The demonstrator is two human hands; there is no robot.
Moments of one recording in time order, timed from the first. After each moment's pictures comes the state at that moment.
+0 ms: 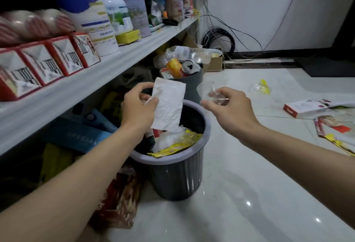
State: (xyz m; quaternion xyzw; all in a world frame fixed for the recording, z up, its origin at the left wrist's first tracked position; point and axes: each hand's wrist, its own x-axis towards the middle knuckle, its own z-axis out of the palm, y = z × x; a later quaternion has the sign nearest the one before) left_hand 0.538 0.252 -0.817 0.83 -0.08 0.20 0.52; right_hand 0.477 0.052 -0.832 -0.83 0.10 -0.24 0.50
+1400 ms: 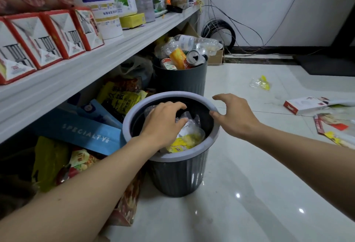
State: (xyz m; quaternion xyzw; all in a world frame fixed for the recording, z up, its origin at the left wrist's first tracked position) left_hand 0.550 0.248 -0.867 0.93 -0.27 0.09 0.23; right_hand 0.503 0.051 -0.862 -0.96 0.05 -0.16 0.25
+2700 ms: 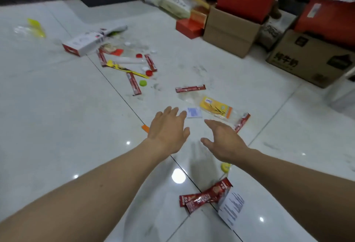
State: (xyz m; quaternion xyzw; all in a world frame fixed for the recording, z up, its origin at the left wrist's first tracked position) left_hand 0.218 -0.165 -1.020 0.71 -0.70 -0.08 0.04; right_hand 0.044 -0.209 -1.024 -0.83 0.52 0.04 0.18
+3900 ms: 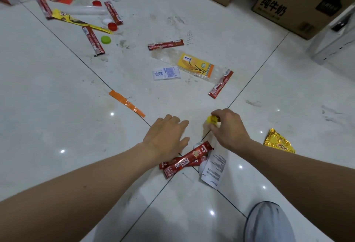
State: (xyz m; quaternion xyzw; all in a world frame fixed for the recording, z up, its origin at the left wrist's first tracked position) left_hand 0.154 -0.131 -1.107 0.59 -0.78 -0.20 0.03; right_hand -0.036 -0.186 -1.091 -0.76 0.62 -0.03 0.19
